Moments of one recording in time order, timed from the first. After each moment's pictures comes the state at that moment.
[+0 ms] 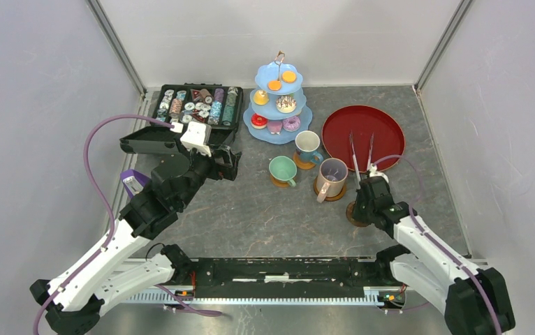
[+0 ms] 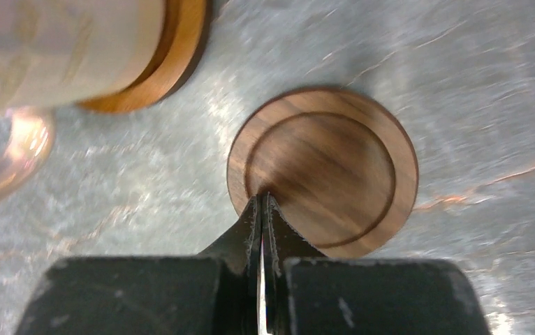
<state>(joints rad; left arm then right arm) -0.77 0.75 0.93 -0.33 -0.38 -0.17 0.33 0.91 0.37 -0.49 0.10 0.55</state>
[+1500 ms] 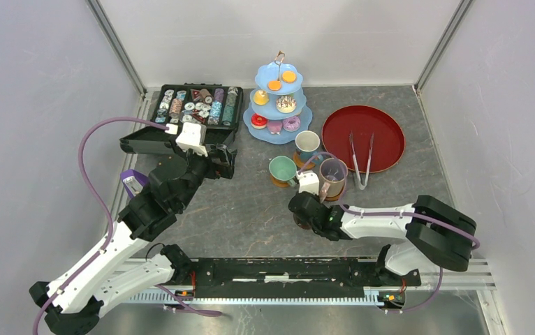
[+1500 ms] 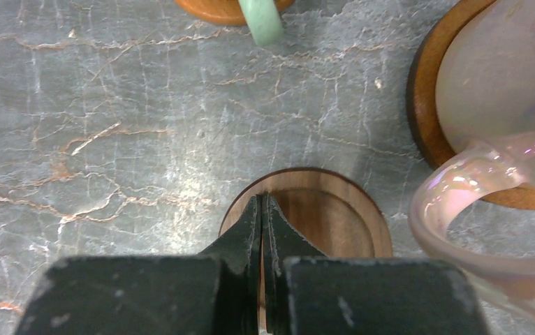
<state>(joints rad) -0.77 0.73 0.91 -0.32 -0.44 -0.17 1.09 1.43 0.55 0.02 0.54 0.67</state>
